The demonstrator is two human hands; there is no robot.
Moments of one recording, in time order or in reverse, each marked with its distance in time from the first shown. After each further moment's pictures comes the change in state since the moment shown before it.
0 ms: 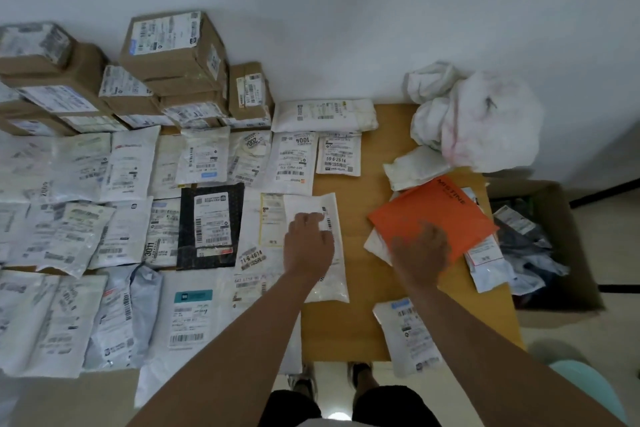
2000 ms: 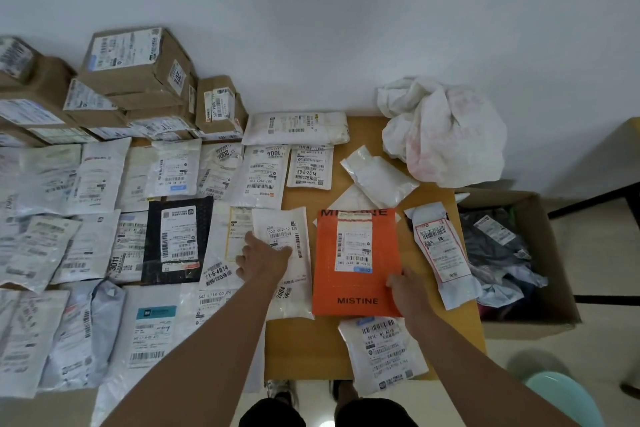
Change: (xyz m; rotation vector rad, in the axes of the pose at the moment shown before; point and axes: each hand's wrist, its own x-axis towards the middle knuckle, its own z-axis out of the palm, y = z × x) left_hand 0.027 0.003 0.021 -0.151 -0.058 -0.667; right_hand 0.019 0.051 -0.049 0.511 -0.556 0.393
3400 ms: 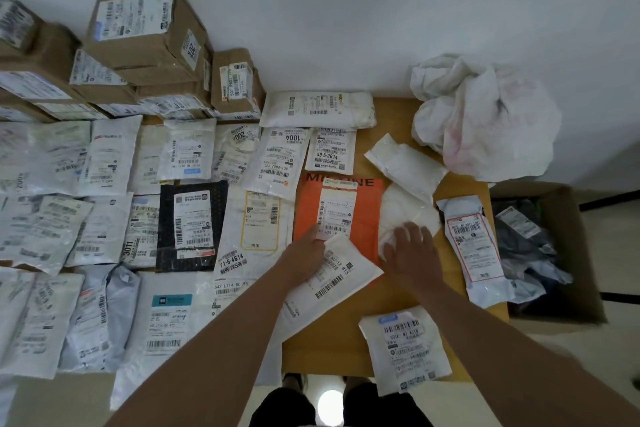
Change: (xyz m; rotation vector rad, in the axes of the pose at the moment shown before) left_hand -0.004 0.007 -0.006 0.131 -0.508 0.252; right_hand 0.067 -0.006 0.037 -1.172 0.135 -0.535
